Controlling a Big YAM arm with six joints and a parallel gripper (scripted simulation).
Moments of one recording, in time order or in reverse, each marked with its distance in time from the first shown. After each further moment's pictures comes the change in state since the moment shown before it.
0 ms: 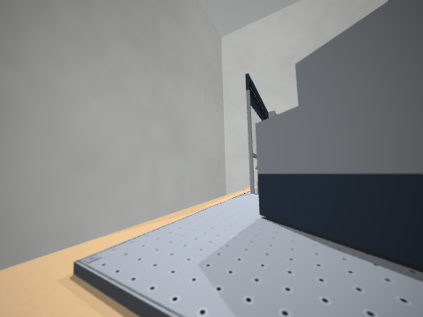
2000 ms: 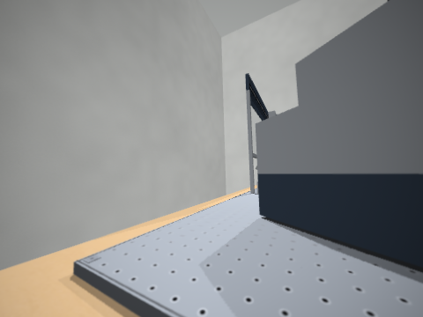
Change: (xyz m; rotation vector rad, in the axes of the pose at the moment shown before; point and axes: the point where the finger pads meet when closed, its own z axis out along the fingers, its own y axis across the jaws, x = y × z) arm -0.003 0.009 0.020 0.014 -0.005 0.002
